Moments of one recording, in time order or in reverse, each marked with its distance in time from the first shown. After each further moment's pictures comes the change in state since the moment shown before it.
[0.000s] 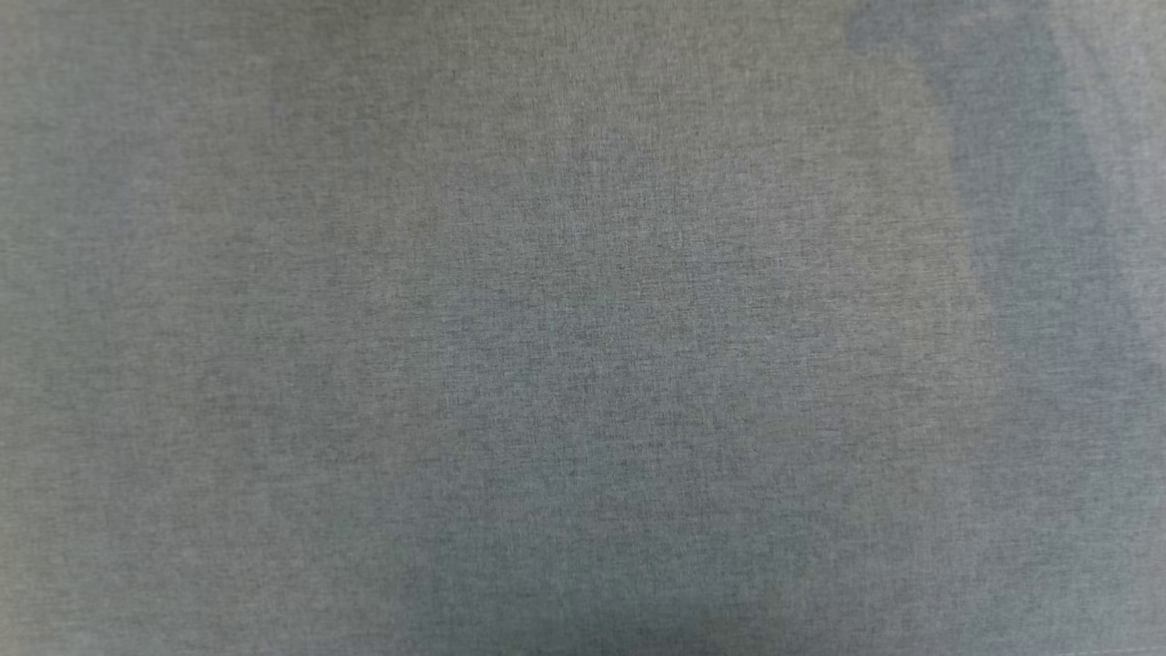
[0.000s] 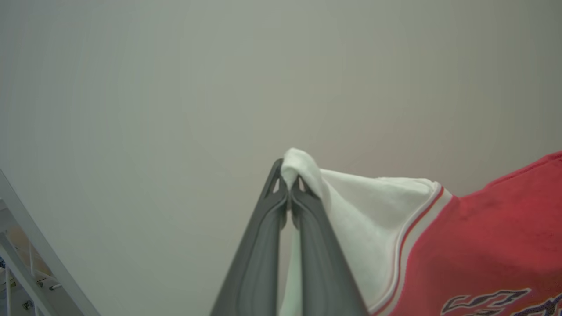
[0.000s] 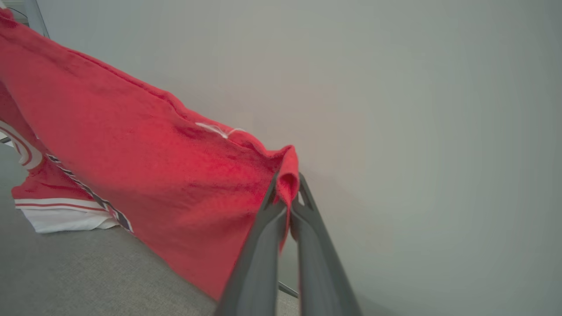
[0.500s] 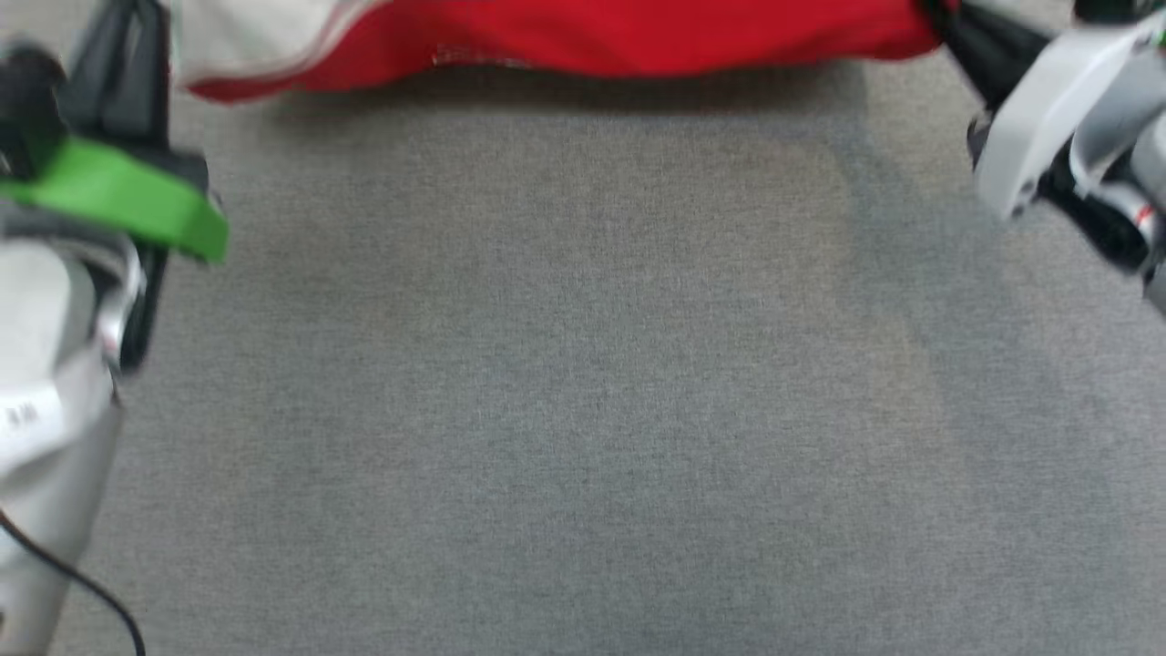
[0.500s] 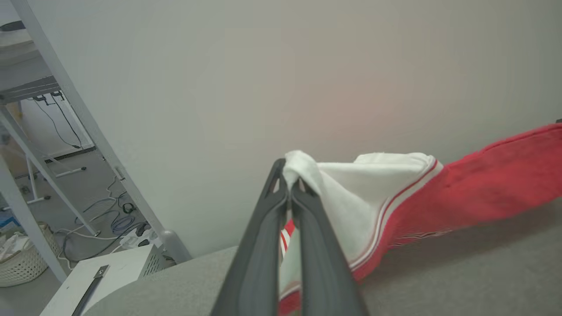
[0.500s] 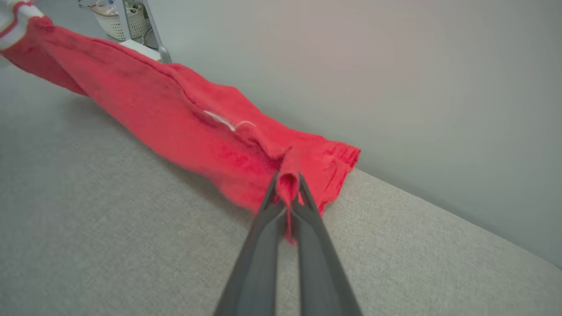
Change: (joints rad) left arm 0.782 0.030 0.109 -0.315 -0.066 0.110 0.000; right arm 0.431 -0.145 0.250 -0.199 0.211 0.000 -0.046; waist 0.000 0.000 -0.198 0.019
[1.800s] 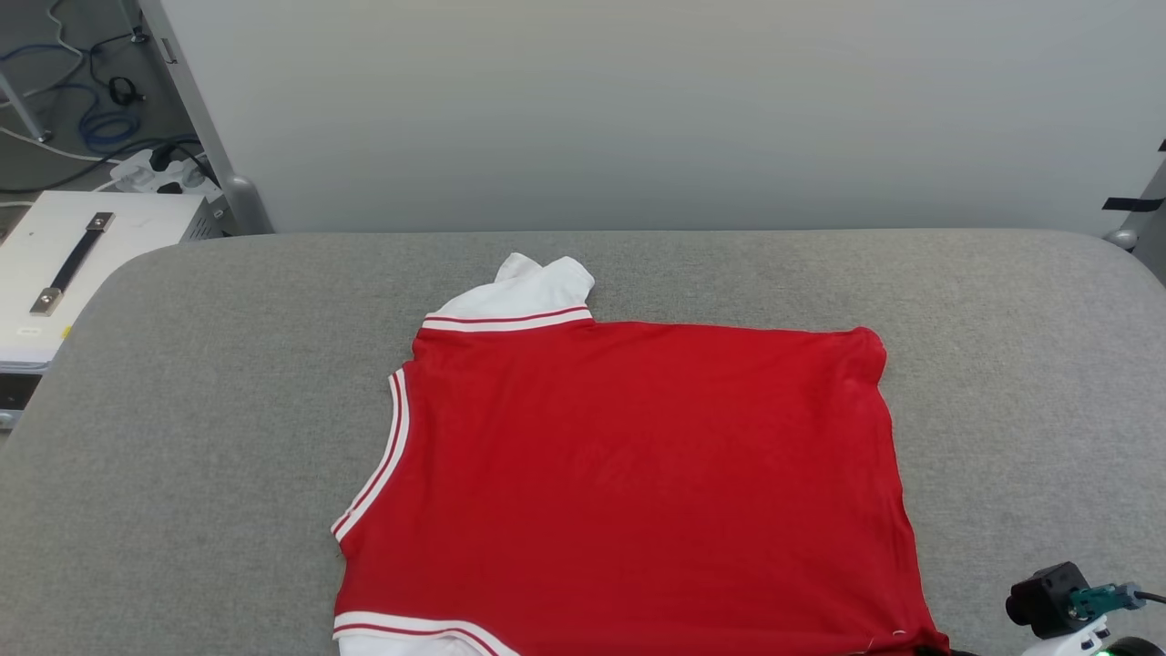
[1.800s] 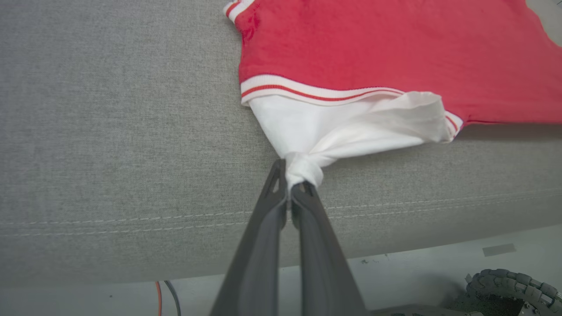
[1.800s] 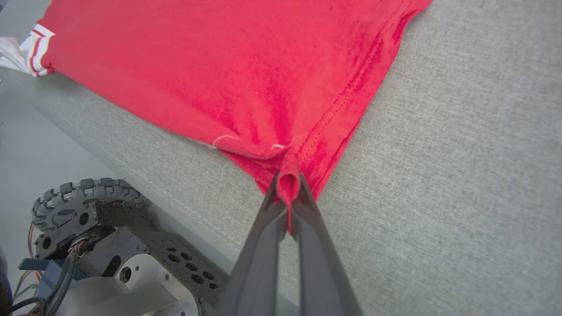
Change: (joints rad) left arm 1.074 -0.002 -0.101 -0.192 -0.284 0.083 0.138; right arm 0.958 -0.238 0.030 -0.291 0.152 0.000 -0.003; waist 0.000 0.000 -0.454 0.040
